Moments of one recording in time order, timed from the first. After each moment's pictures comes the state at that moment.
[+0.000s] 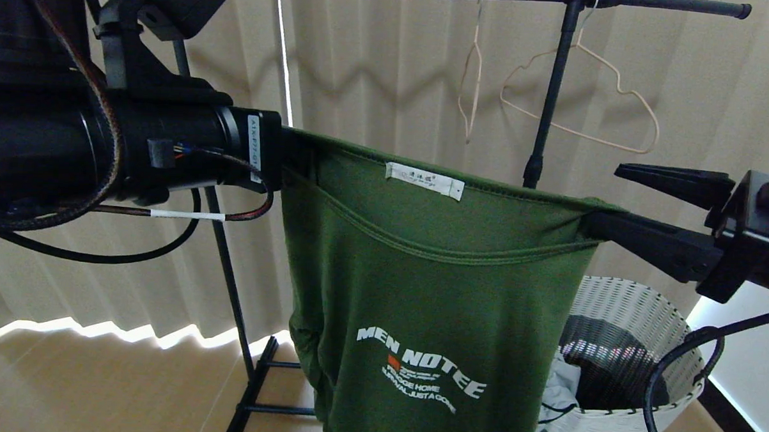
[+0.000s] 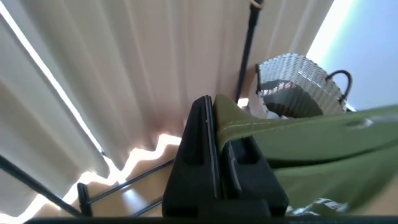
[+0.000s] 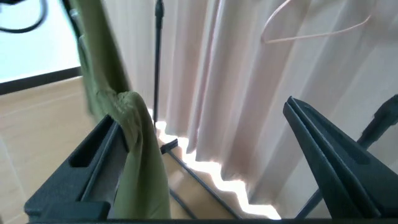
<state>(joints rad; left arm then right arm) -0.60 1.47 -1.26 0.00 0.05 -0.03 0.39 1.23 -0.73 -0.49 0.35 -0.01</state>
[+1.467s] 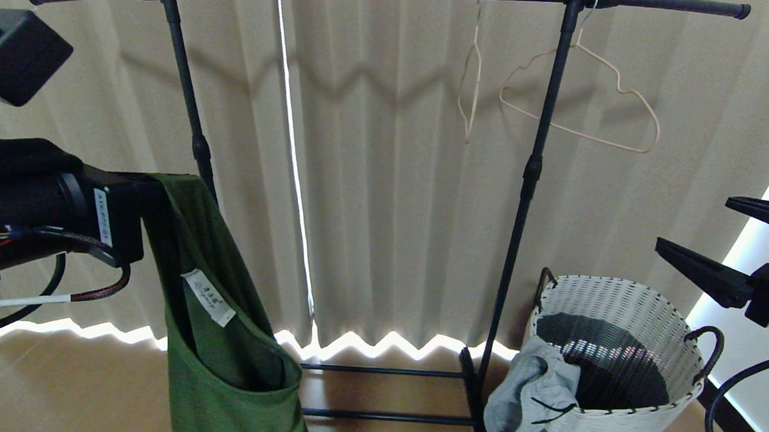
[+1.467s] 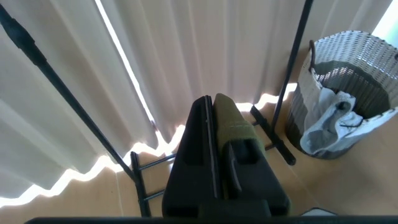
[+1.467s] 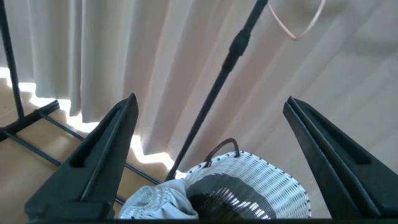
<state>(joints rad) -0.47 1.20 -0.97 0.01 0.09 0.08 0.03 1.15 -0.57 -0.49 0.28 -0.31</state>
